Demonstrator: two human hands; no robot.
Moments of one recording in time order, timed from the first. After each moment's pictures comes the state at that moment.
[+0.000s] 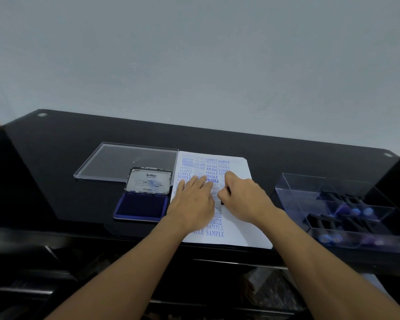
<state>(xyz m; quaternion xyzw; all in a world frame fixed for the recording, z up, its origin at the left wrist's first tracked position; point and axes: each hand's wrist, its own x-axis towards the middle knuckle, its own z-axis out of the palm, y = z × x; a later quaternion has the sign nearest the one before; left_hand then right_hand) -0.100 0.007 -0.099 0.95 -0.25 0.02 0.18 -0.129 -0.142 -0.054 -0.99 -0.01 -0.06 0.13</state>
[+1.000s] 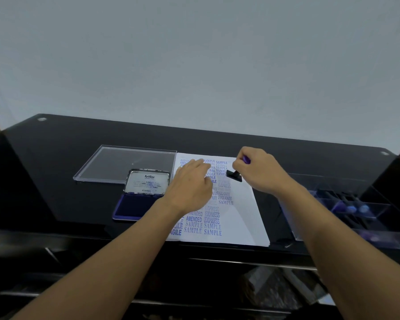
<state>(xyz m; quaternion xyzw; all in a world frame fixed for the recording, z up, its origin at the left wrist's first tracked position) -0.103 0.010 -0.044 0.94 -0.23 0.04 0.26 -0.122 -0.168 0.005 -0.96 0.01 -0.11 0.27</state>
